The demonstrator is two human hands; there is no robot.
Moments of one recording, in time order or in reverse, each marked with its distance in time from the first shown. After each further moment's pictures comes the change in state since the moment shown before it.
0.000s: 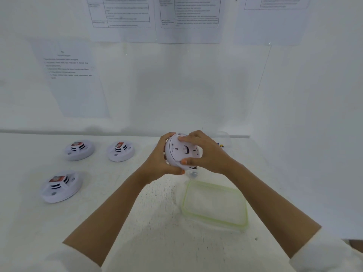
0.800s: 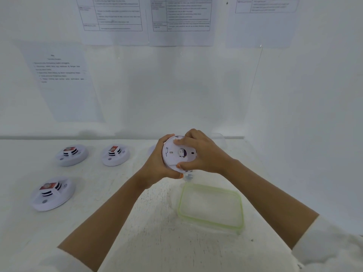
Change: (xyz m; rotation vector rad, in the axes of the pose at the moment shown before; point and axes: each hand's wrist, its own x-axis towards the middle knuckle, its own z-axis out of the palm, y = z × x) left_hand 0.003 0.005 0.008 -0.070 -0.008 0.036; right_hand 0.003 -0.003 -0.010 -0.292 0.039 -0.186
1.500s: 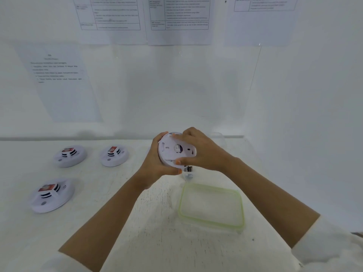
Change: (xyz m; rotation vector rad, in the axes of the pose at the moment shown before) left_hand -0.001 -0.004 -0.002 -0.099 0.062 -0.020; right_hand 0.004 -0.006 -0.005 0.089 -0.066 0.086
